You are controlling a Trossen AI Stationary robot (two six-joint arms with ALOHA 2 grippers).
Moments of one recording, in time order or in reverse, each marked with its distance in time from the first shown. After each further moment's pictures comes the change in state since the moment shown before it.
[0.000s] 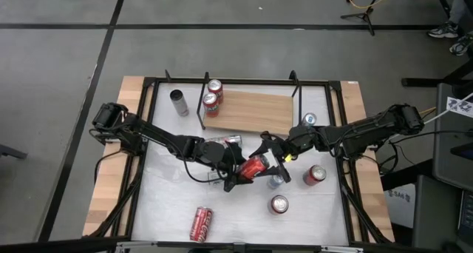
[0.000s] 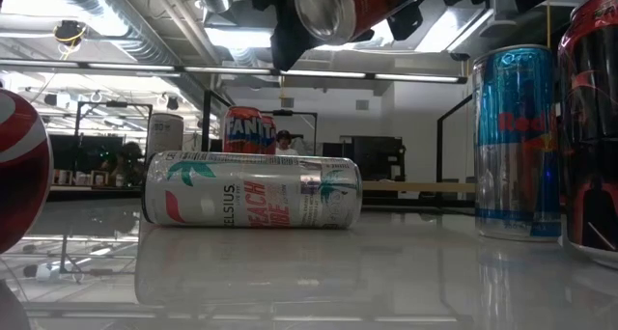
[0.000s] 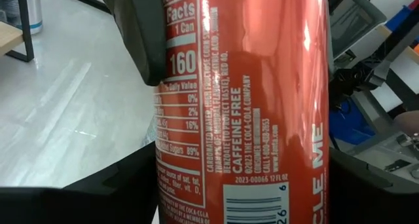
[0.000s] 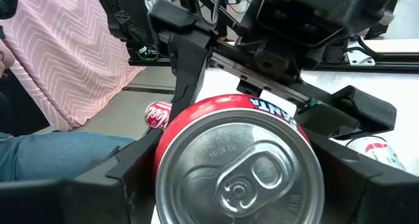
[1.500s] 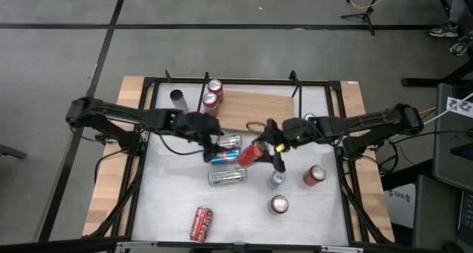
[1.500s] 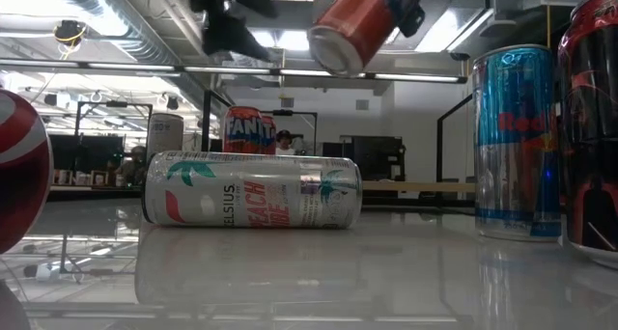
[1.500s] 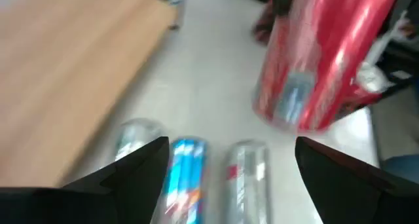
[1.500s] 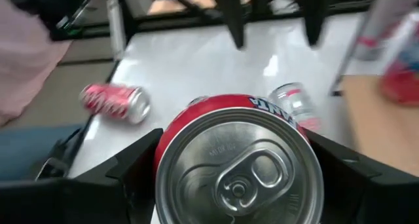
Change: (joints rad) left arm 0.177 -0.364 -0.002 -0.675 -0.040 0.129; right arm -0.066 0.000 0.251 -0.495 0.181 0.053
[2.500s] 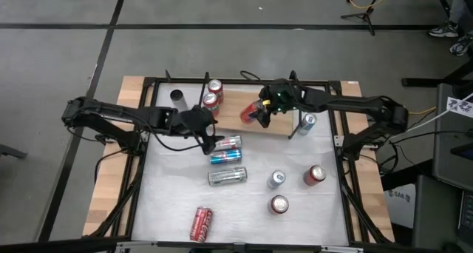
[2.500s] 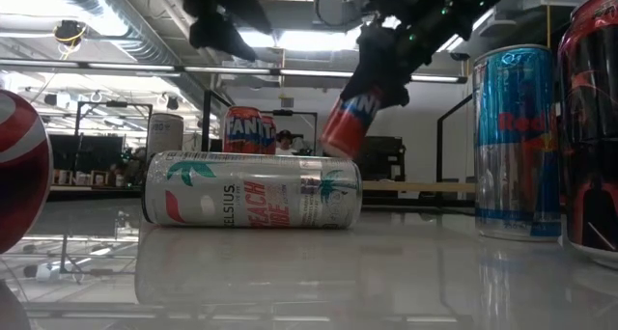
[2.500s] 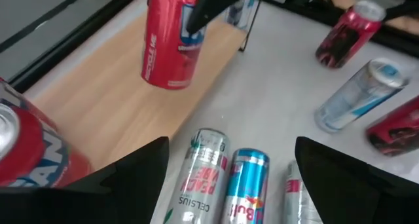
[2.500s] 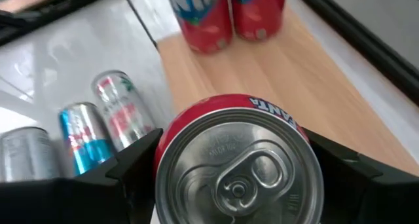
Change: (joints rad) left arm -0.001 -0.038 0.000 -0.065 -0.235 -0.001; right arm -0.461 0.167 0.038 -0.061 -0.044 0.026
